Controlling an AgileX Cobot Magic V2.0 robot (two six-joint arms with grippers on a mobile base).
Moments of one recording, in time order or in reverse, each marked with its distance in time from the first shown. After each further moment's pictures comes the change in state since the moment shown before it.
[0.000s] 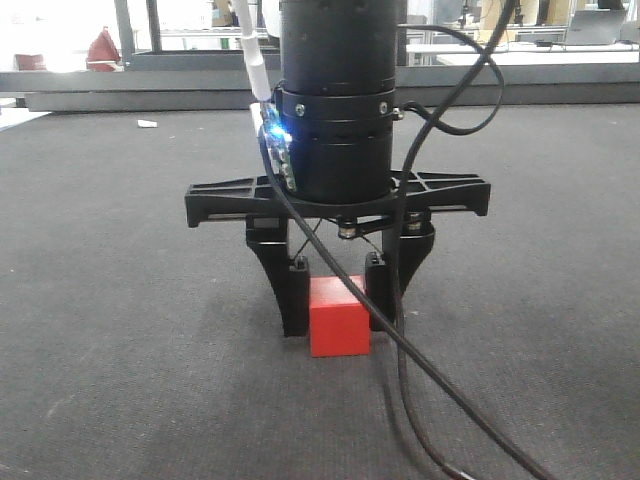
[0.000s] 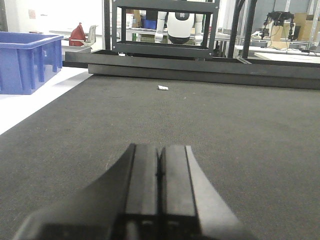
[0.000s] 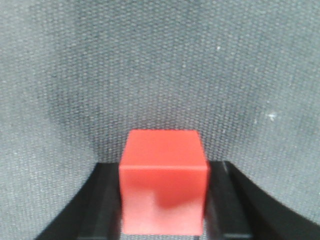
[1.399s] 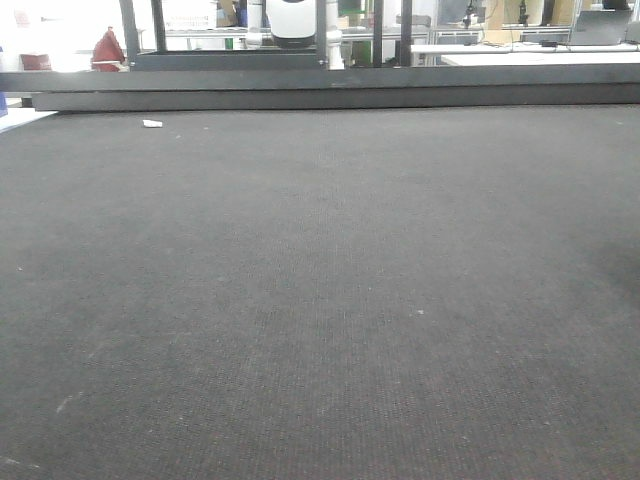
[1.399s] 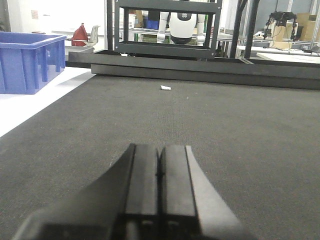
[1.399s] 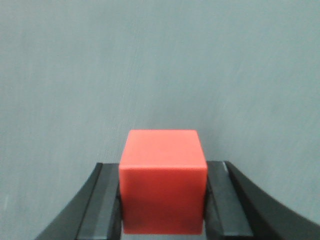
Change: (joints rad) left arm 0.000 0.000 0.000 0.000 0.000 0.000; right arm -0.688 -1.012 0.794 0.022 -0.712 -0.721
